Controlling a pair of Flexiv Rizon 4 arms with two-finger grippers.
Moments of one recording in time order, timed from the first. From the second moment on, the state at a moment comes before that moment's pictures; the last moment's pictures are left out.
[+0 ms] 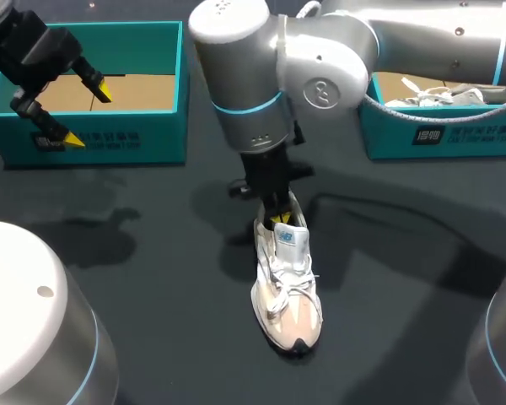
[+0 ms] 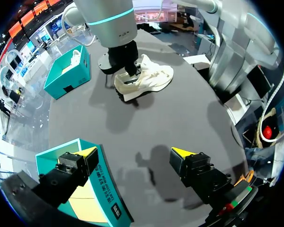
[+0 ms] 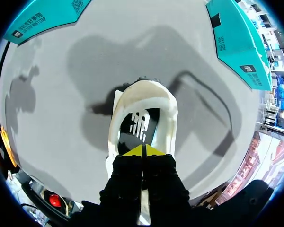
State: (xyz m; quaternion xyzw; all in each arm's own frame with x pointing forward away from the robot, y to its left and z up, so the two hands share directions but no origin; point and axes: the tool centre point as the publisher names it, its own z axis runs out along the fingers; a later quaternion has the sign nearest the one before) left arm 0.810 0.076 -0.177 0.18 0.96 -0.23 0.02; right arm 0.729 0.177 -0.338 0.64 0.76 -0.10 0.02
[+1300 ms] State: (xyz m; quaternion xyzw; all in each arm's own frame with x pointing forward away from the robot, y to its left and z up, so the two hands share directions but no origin) left arm 0.810 0.076 -0.177 0.18 0.96 -0.23 0.02; right arm 0.708 0.175 -0.346 0.65 0.75 -0.08 -0.01
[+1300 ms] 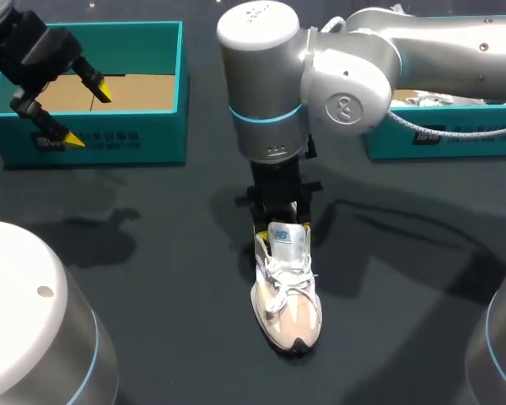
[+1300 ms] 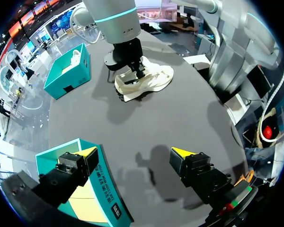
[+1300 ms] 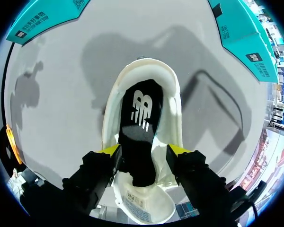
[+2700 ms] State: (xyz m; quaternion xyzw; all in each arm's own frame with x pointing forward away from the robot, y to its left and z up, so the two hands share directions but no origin) left arm 0.810 0.076 -0.177 0.18 0.96 -0.23 0.02; right arm 0.703 0.174 -0.330 0.67 0.74 -0.08 0.03
